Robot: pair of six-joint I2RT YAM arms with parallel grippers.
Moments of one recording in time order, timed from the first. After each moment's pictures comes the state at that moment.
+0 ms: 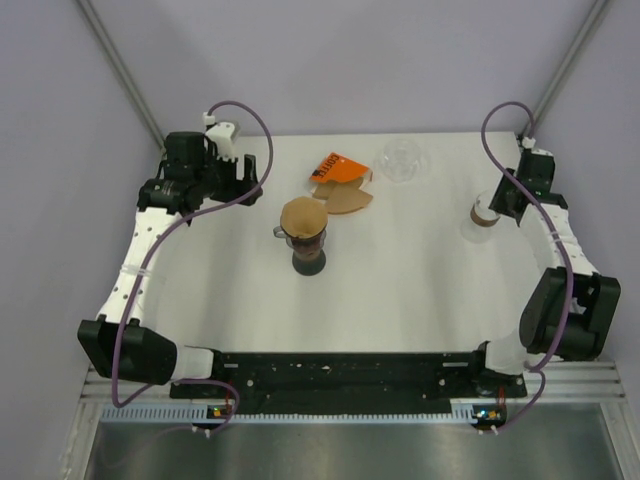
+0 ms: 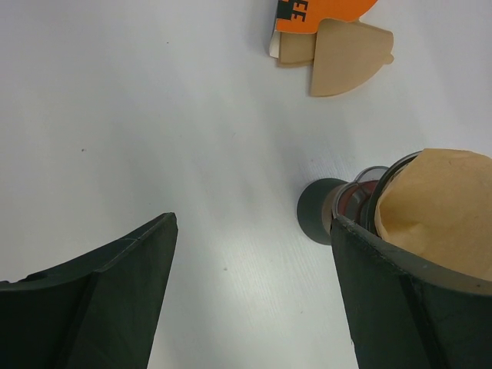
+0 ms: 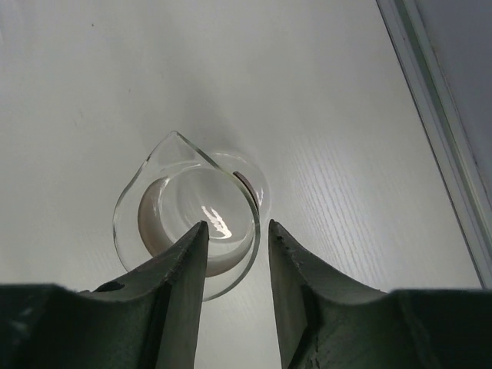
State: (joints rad) left arm -0.12 1.35 1.44 -0.72 0.27 0.03; right arm -0.19 1.46 1.13 -0.40 0.11 0.18
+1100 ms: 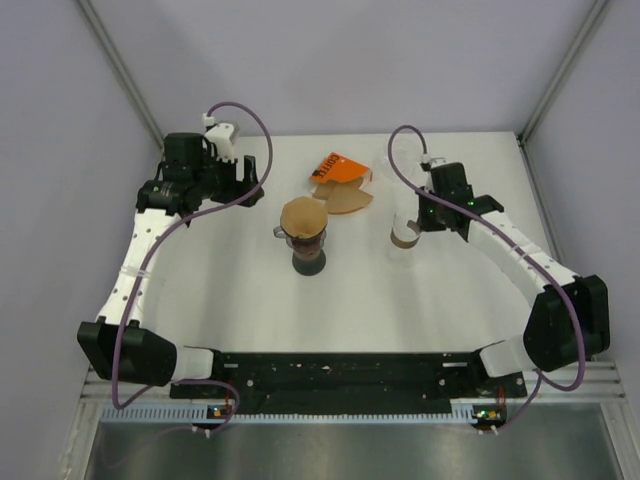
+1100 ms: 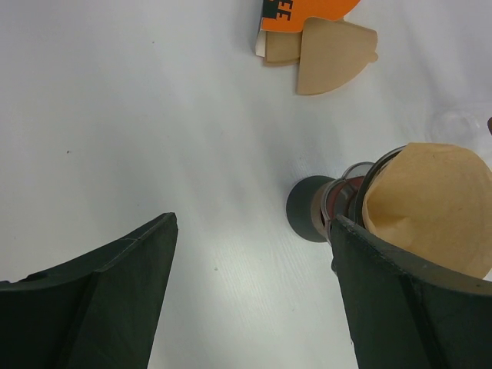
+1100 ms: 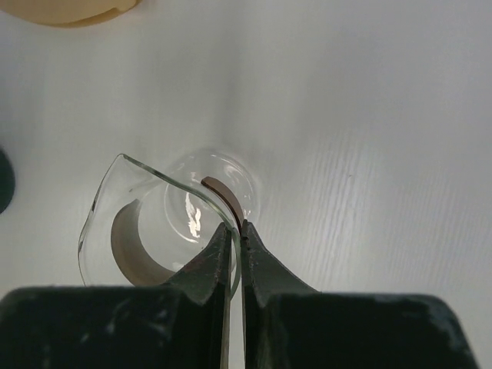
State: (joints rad) left arm -0.11 1.34 1.43 -0.72 0.31 0.02; right arm 0.30 1.42 1.11 -0.53 0.05 0.19
